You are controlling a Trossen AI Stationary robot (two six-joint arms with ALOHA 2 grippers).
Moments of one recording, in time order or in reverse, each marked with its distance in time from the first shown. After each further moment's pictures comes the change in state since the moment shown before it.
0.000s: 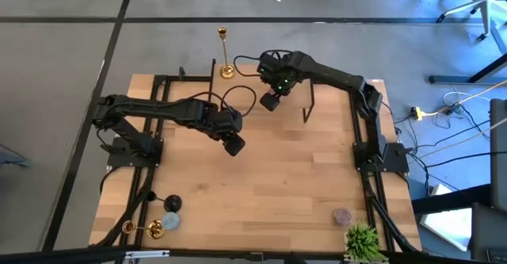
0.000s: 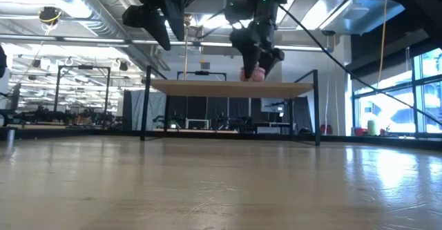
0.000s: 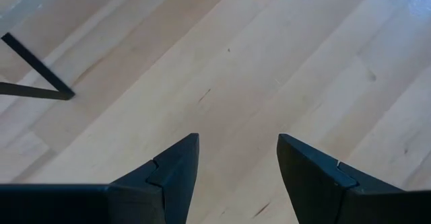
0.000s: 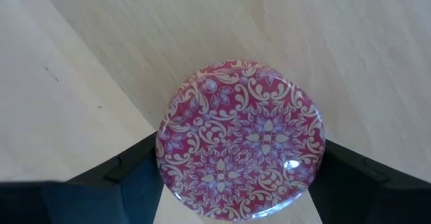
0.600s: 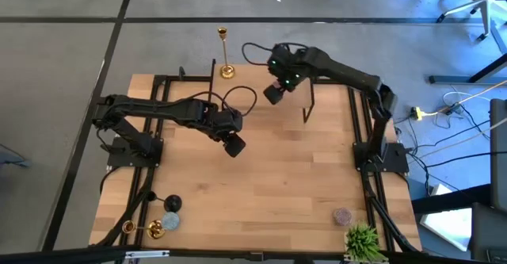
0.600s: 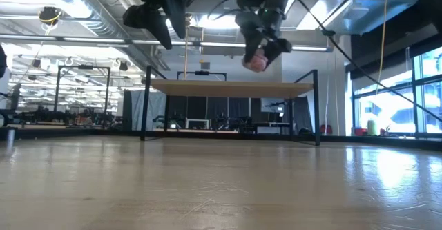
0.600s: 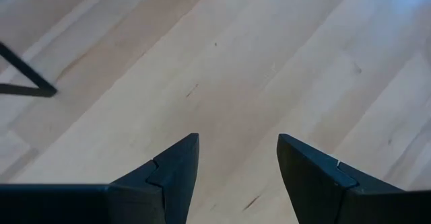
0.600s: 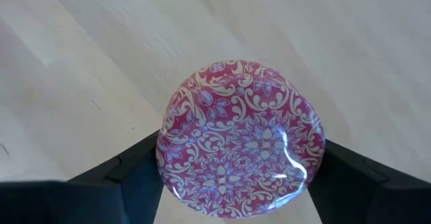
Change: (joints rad) left arm 0.001 0.000 0.000 0.015 0.044 -0.007; right arm -0.037 -0.132 -0.075 0.090 -0.063 0.108
